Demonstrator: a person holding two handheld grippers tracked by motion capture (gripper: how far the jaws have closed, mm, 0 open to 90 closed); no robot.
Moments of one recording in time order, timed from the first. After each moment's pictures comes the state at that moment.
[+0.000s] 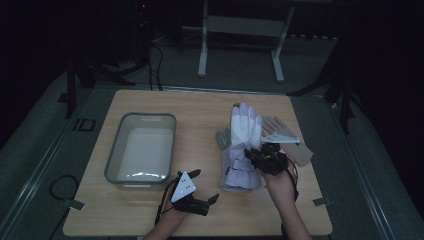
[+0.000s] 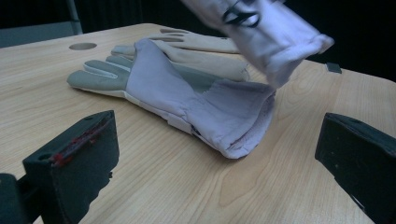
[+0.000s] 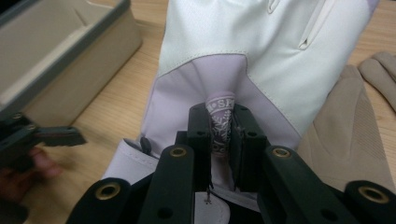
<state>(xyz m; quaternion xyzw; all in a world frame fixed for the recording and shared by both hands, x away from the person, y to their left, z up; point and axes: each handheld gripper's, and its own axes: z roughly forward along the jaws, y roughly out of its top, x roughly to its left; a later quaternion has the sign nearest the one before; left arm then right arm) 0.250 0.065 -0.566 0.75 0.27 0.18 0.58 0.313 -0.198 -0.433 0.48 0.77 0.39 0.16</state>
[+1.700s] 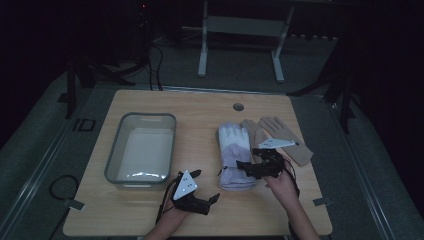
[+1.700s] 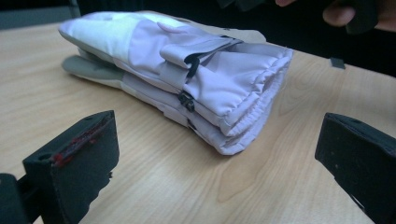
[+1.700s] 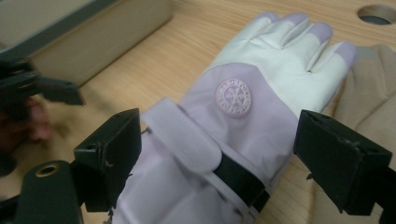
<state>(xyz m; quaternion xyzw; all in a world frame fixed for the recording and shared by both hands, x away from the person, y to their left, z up) 0.253 0.061 -0.565 0.76 0.29 0.16 0.56 0.335 -0.218 -0.479 0.38 0.82 0.42 0.11</state>
